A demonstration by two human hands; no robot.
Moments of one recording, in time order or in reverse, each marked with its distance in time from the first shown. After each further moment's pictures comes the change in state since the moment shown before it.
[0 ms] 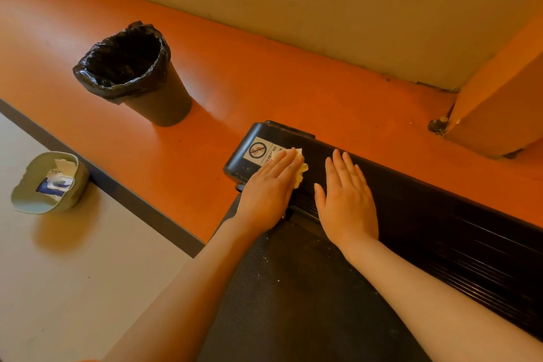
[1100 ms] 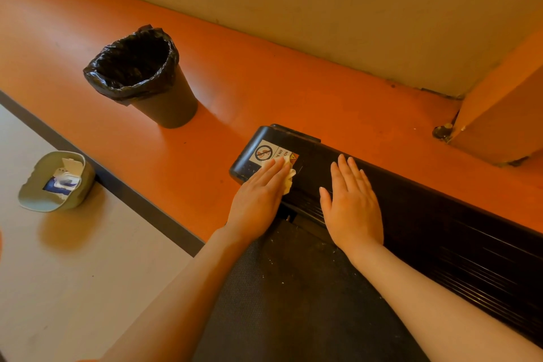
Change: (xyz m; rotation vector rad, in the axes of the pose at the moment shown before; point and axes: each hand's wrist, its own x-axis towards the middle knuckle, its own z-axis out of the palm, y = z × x) left_hand -0.019 -0.013 -0.010 -0.003 0.028 -0.060; right_hand -0.001 0.002 0.006 -0.008 0.031 -0.004
